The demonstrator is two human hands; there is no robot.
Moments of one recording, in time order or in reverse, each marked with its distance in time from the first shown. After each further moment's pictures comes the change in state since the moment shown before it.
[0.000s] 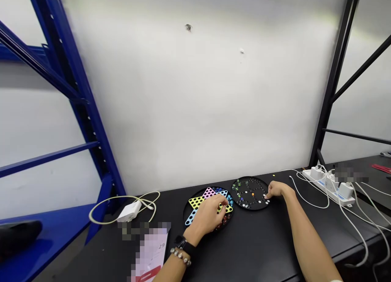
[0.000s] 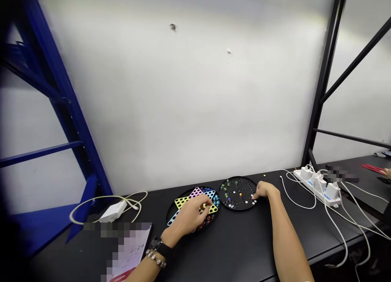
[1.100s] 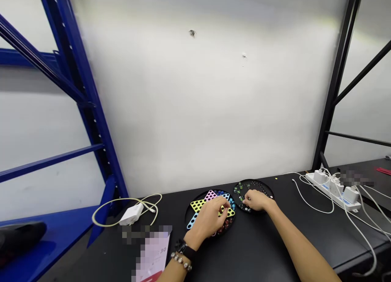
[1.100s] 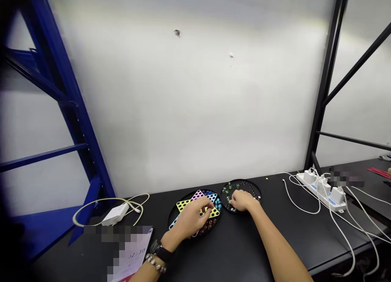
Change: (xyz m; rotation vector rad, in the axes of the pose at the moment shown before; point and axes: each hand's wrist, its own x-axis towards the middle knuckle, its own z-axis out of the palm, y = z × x) left_hand 0.000 0.001 -0.004 -0.029 0.011 0.008; right_hand -0.040 -0.097 0.065 -0.313 -0.063 -0.395
